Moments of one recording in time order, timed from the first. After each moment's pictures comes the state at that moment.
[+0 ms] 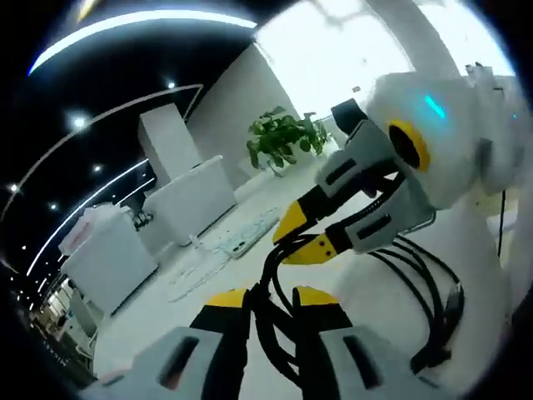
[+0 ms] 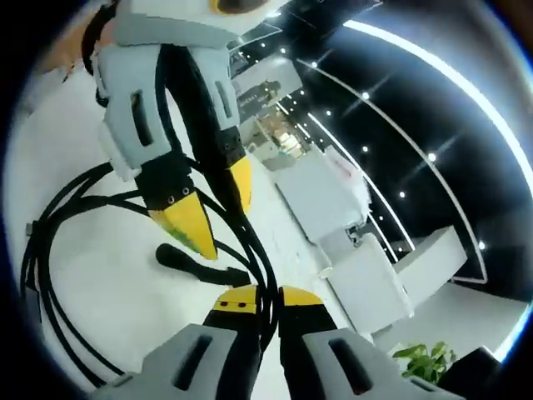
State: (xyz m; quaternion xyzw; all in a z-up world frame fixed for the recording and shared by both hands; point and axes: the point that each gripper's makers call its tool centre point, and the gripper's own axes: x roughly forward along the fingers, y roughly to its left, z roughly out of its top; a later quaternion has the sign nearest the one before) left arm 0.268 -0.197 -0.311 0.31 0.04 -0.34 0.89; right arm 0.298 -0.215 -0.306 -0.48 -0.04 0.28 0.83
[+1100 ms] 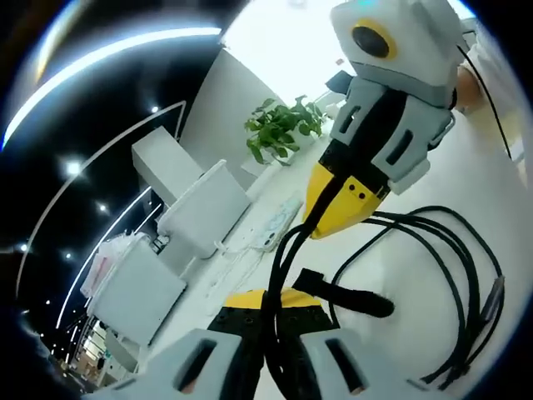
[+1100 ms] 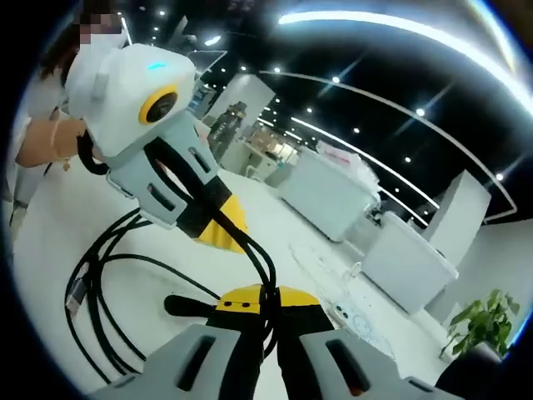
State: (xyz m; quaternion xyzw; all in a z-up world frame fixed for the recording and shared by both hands) left arm 0.318 -0.158 -0.314 0.38 0.02 -0.34 0.86; right arm 0.309 -0.192 -0.303 -0.33 0.00 0.33 0.88
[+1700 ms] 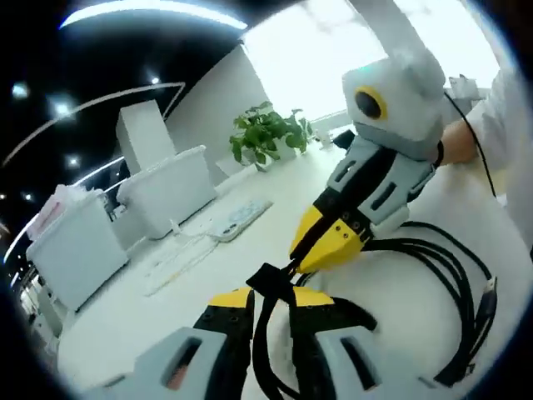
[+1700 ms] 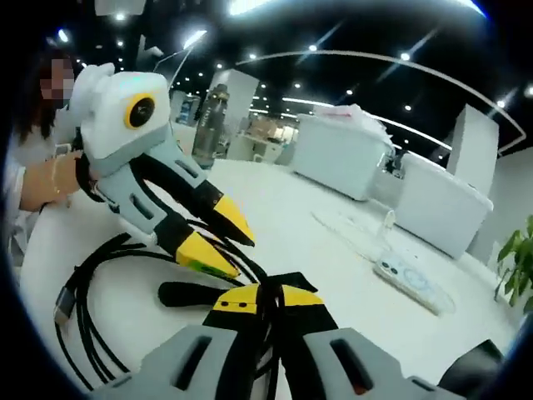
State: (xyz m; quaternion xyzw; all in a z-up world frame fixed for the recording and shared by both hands) left arm 0.311 -0.174 -0.348 0.19 0.06 -0.45 0.87; right arm 0.325 -0.194 -0.356 -0.19 0.09 0.37 0.90
